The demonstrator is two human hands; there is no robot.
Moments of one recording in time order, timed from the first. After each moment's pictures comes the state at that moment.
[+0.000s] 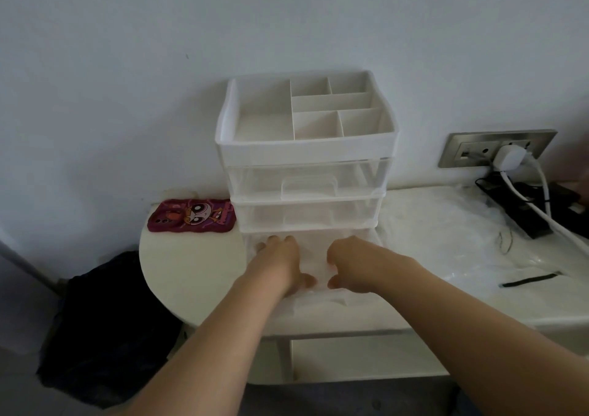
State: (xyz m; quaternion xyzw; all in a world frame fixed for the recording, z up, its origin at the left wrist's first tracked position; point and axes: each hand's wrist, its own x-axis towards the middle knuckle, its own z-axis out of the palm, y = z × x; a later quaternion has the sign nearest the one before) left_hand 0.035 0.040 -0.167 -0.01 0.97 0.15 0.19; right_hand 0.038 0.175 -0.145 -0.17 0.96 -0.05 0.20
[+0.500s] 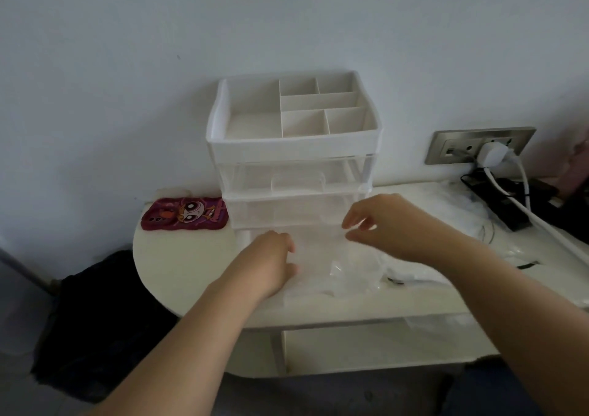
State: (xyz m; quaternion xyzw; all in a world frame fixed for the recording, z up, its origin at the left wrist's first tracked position) left_hand 0.054 0.025 -0.159 0.08 0.98 0.18 0.09; right_hand 0.043 0.232 -0.105 -0.17 0.96 -0.21 0.04
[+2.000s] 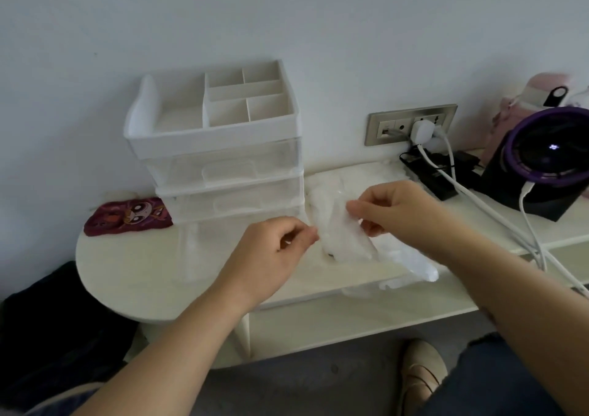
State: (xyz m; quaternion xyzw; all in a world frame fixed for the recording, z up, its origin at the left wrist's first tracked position) left_hand 0.100 0.104 -0.137 0.20 0.87 0.46 -0.01; right_hand 0.099 0.314 -0.105 -0.01 0.86 -0.51 0.02
